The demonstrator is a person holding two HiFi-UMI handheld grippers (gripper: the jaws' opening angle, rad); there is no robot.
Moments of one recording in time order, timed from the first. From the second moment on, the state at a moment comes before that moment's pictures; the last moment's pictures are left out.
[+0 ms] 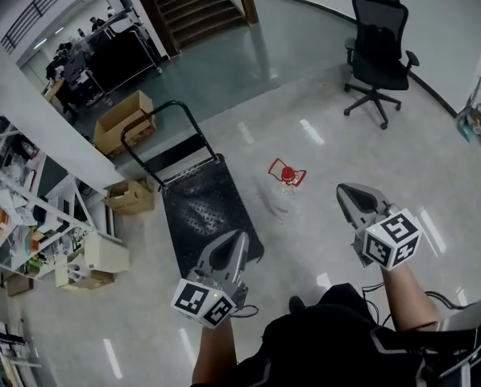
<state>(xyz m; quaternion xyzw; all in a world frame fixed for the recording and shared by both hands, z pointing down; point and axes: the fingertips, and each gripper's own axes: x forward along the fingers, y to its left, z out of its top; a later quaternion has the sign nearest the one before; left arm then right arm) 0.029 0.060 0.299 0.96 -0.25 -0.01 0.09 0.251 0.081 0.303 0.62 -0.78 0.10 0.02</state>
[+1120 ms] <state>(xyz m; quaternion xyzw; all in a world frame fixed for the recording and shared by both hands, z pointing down) 0.153 -0.265 0.307 0.93 -0.35 0.03 0.10 0.363 -0.294 0.313 0.54 -0.84 0.10 0.01</state>
